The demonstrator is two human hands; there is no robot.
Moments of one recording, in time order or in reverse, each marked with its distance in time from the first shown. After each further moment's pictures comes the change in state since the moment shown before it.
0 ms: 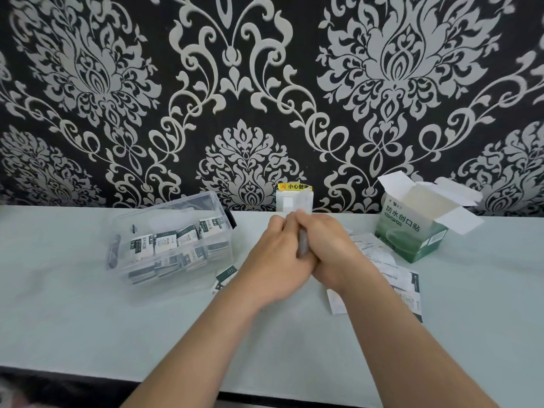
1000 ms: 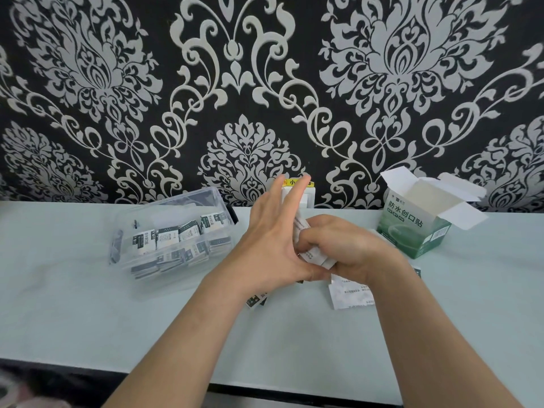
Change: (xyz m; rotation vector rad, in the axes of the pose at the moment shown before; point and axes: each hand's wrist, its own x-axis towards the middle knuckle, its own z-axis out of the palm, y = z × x) left_hand -0.002 -0.009 -0.016 -0.002 -0.031 0.164; right_hand -0.007 -0.010 -0.023 -0.312 -0.362 0.027
